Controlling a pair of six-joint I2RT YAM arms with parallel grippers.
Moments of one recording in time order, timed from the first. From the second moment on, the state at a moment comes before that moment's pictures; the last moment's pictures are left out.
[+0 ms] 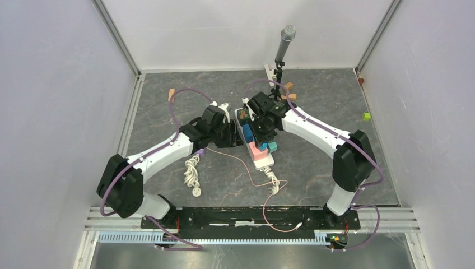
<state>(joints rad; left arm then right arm) -0.65 1.42 0.96 -0.33 0.16 -0.61 0.72 1.76 1.46 -0.89 -0.07 0.25</state>
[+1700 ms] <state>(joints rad) -0.39 1.33 1.05 -0.35 0.24 -0.57 0.70 1.64 1.51 -0.78 0.06 0.21</state>
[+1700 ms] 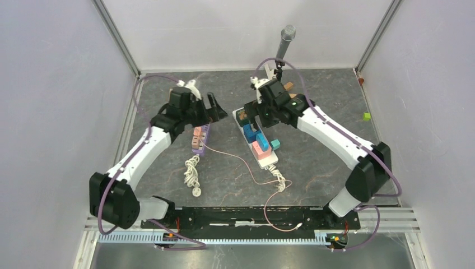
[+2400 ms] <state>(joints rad) 0.06 0.92 0.38 0.12 0.04 -0.32 0.39 0.79 0.12 0.16 0.64 0.04</state>
